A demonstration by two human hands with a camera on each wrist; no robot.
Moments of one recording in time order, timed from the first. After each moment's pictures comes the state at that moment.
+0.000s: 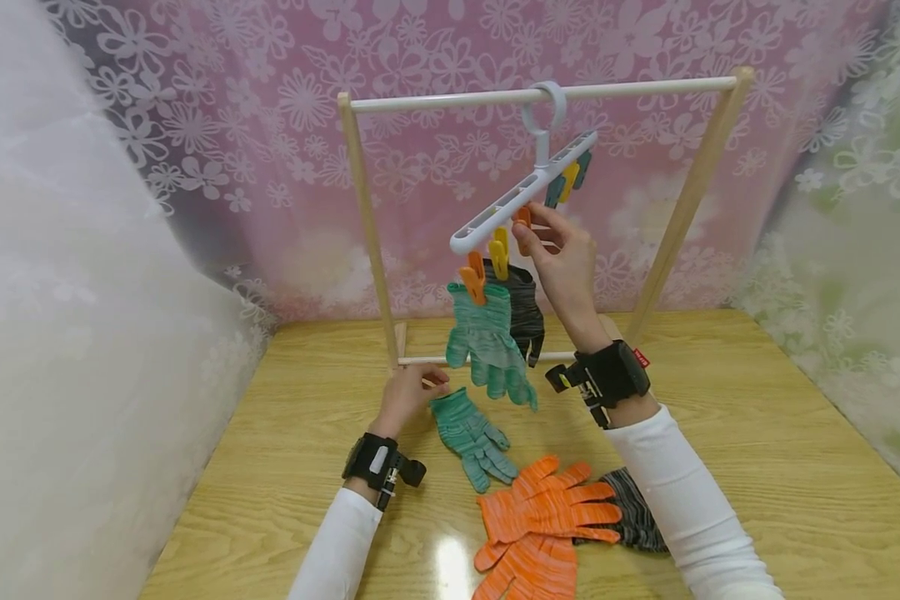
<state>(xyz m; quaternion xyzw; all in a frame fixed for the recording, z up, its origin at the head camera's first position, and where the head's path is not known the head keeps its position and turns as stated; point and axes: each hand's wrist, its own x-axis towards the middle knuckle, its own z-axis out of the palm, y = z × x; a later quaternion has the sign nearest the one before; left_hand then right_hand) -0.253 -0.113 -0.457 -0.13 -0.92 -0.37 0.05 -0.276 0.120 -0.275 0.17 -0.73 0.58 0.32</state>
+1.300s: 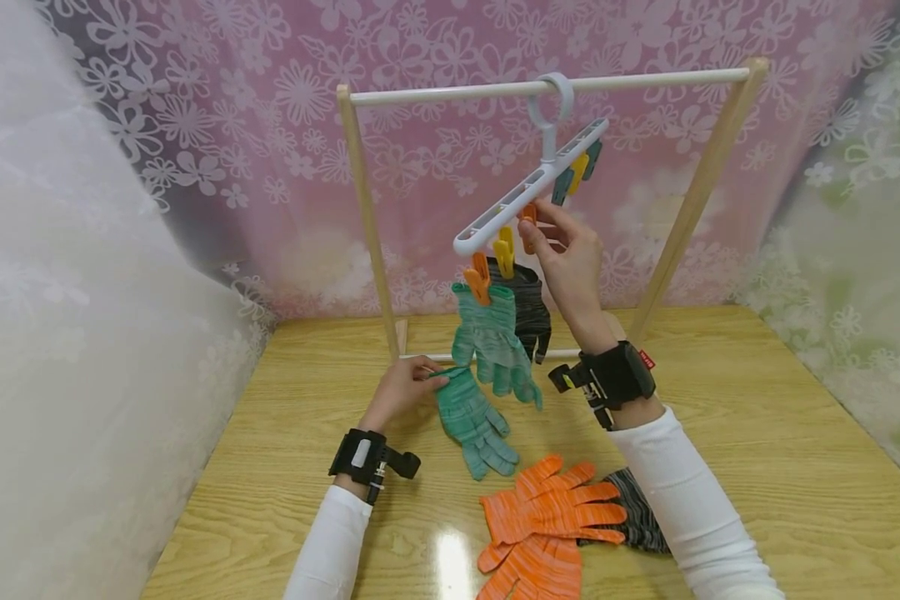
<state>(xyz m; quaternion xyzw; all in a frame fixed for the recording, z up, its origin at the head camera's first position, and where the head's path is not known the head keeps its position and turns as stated) -0.260 -0.131 -0.452 -0.10 -0.89 -0.45 -0.02 -0.279 0.121 -0.278 0.17 -0.73 0.58 0.32</state>
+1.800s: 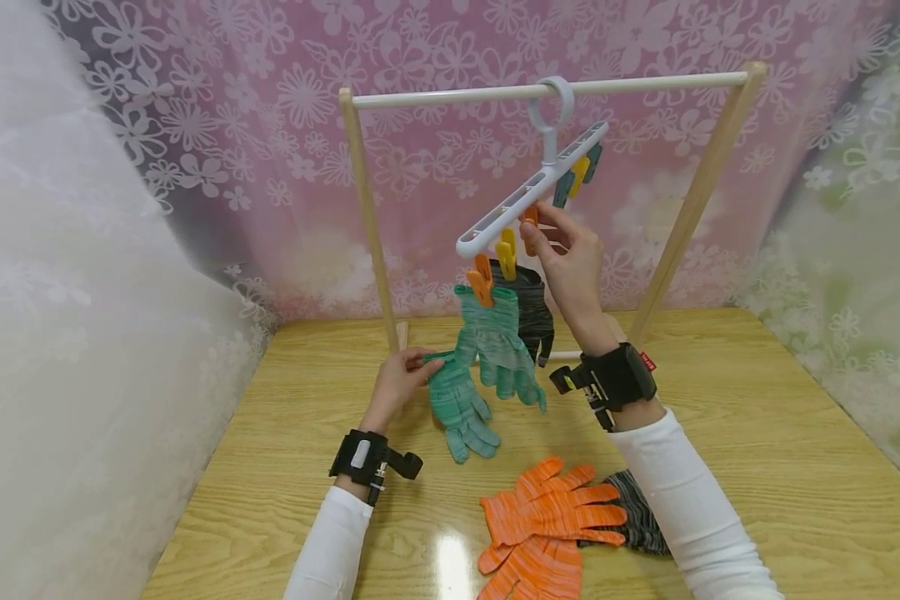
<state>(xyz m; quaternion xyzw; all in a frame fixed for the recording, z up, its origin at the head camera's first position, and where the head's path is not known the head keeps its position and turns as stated) -0.263 -0.127 -0.447 -0.06 -0.82 -0.57 0.03 -0.277 0.121 -0.277 0.17 -0.72 0.59 0.32</state>
